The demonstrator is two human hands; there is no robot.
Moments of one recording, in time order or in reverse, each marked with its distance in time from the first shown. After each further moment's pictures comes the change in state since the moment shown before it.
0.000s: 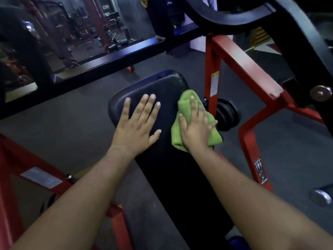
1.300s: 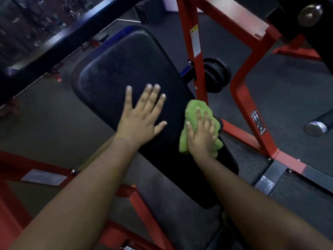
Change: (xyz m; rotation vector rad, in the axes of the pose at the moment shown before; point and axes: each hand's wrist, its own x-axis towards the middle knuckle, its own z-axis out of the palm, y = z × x) left_hand -0.019 0.064 0.001 -0.035 -0.088 0.317; right_hand -0.128 0.096 0.050 0.135 0.013 0.359
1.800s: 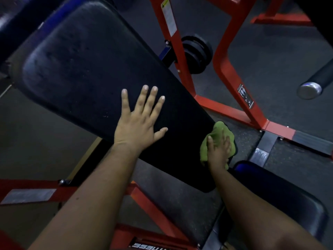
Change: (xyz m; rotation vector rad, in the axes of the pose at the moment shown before) left_hand -0.003 0.054 0.021 0.117 -0.120 0.123; right_hand -0.058 0.152 0.034 0.268 0.042 0.616
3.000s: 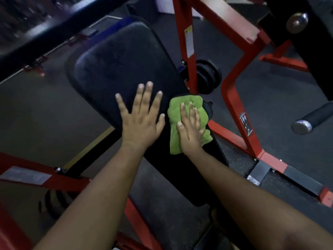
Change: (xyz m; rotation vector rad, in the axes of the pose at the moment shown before) left_hand -0.017 -0.016 -0.005 -0.356 0.374 -0.420; right_hand -0.057 -0.162 0.003 -0.183 -0.246 -0.874
